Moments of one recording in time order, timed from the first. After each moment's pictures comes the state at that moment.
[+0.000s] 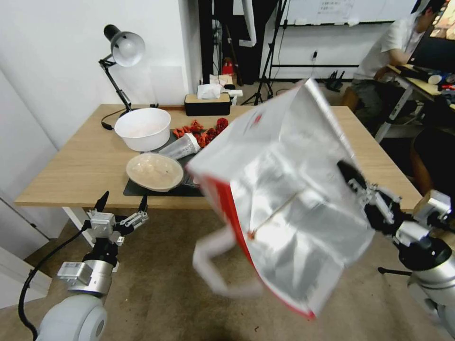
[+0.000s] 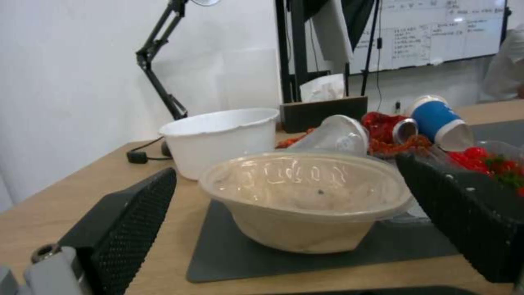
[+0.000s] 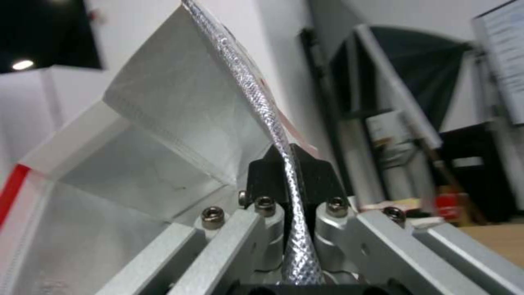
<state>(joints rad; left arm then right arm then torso) 1.65 -1.15 -0.63 -2.12 -0.36 -0.14 -0.07 -1.74 1.03 0.94 2.39 1.15 0.12 -0.37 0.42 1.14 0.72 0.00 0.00</state>
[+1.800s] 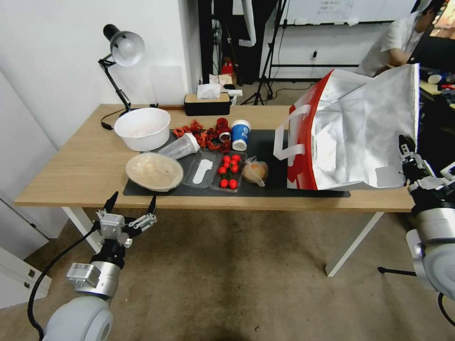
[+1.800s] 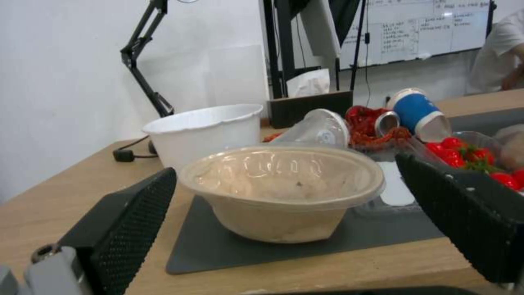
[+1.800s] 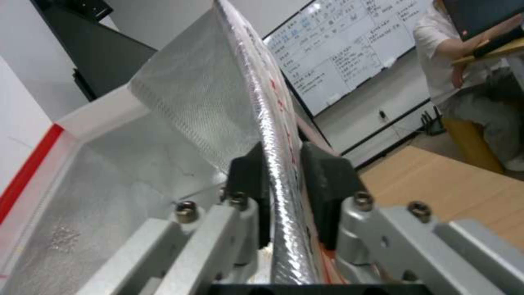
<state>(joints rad) 1.68 -1.17 -0.60 -2.15 -0.31 -0.14 -0.07 -1.46 0.98 0.88 2.15 1.26 0.08 0.12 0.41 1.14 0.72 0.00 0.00</state>
